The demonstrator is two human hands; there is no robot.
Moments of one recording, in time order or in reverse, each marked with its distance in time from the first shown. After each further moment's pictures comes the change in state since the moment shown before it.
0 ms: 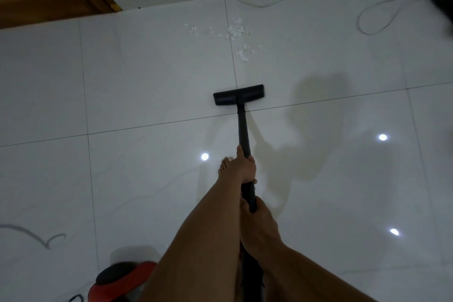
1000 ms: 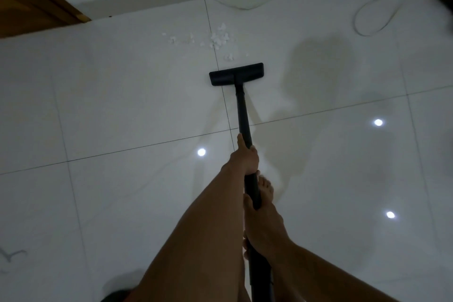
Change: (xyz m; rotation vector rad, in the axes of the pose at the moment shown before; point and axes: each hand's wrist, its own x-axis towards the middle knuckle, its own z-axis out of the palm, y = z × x) left_hand -0.018 0.163 -0.073 -0.099 -0.041 0.018; right_hand 0.076 -0.091 -0.093 0.173 -0.092 0.028
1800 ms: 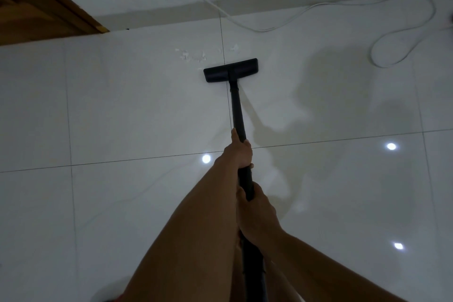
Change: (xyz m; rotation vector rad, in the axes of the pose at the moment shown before) left_hand 0.019 0.078 -0.058 -0.002 0.100 0.005; right_hand 0.088 -0.043 -0.019 -0.110 0.057 -0.121
